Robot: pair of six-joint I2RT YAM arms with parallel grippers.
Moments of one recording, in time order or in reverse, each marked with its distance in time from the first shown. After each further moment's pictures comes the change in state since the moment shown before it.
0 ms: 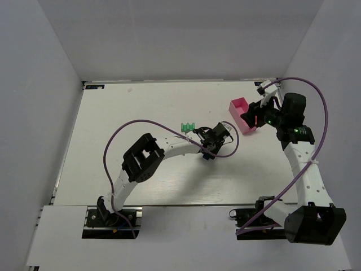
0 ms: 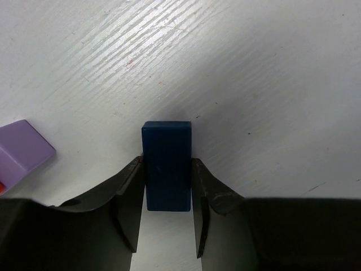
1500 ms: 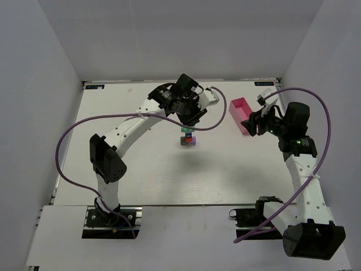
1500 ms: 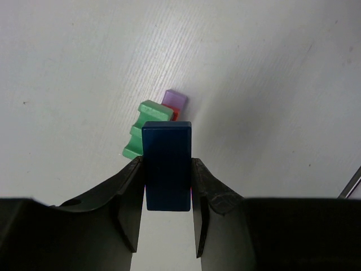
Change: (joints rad) left arm 0.260 -0.311 0.301 -0.459 0.388 0.673; right arm -0.019 -0.131 -0.084 -0.020 -0.068 -0.095
